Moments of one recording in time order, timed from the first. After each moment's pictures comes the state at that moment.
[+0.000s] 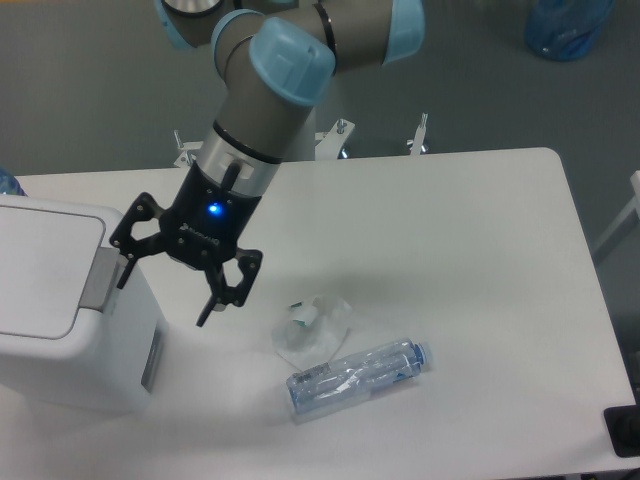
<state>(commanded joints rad) 2.29 -1.78 -1.58 -0.91 0.89 0.37</state>
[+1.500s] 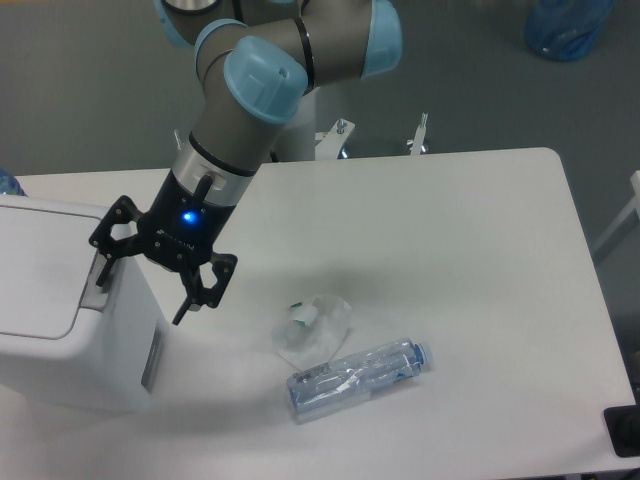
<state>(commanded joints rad) 2.28 -1.78 -1.62 -0.90 0.89 0.37</state>
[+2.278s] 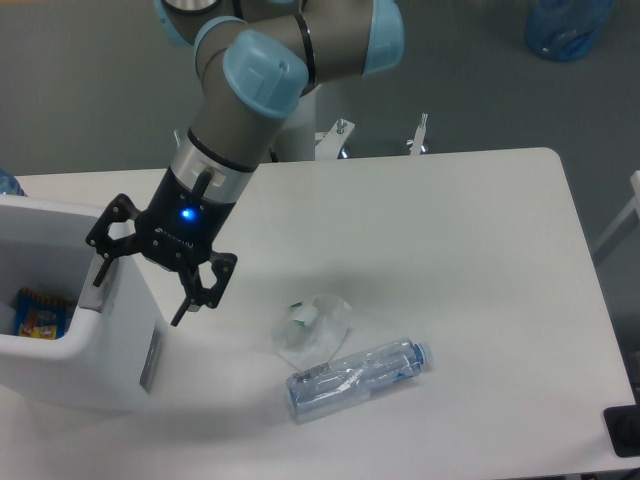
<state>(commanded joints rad) 2.30 -1.78 -1.52 -0.90 0.89 0.38</state>
